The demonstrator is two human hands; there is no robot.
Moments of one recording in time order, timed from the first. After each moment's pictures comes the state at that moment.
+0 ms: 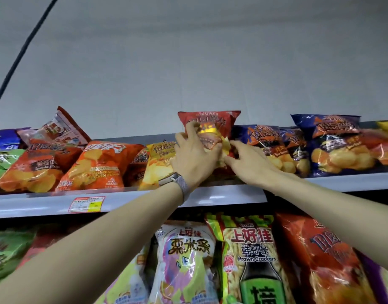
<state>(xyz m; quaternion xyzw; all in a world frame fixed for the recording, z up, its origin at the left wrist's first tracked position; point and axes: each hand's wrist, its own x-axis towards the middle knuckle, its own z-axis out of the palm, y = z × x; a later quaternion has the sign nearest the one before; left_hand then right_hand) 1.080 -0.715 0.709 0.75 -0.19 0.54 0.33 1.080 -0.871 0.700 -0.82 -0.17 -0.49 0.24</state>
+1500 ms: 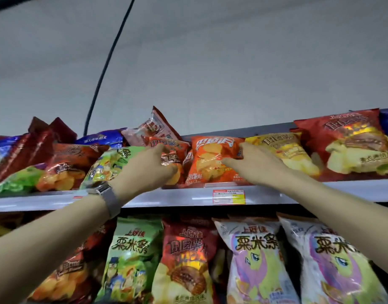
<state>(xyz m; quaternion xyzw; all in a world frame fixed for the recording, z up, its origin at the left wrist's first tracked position) 0.996 -0.336 0.700 0.88 -0.01 0.46 0.12 1.072 -0.580 0.710 -0.86 -0.17 -0.43 0.21</state>
